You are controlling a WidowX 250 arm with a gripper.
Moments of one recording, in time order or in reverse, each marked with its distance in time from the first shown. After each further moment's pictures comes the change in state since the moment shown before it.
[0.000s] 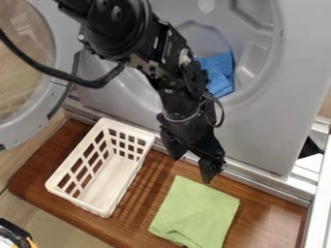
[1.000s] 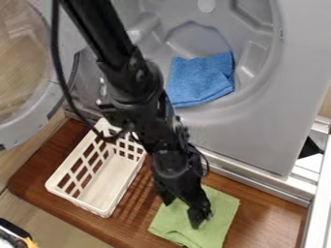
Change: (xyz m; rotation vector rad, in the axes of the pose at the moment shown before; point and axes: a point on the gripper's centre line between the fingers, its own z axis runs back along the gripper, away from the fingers) arm -0.045 -0.001 -0.072 -0.018 0.070 0.015
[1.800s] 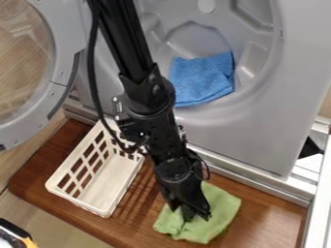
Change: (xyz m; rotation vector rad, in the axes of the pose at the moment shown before) arm 0.005 0.002 -0.026 0.018 -0.002 -0.019
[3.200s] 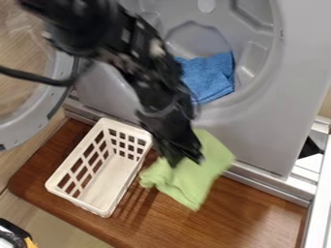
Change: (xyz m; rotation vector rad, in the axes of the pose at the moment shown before) arm 0.017 0.019 0.121 0.015 -0.076 0.046
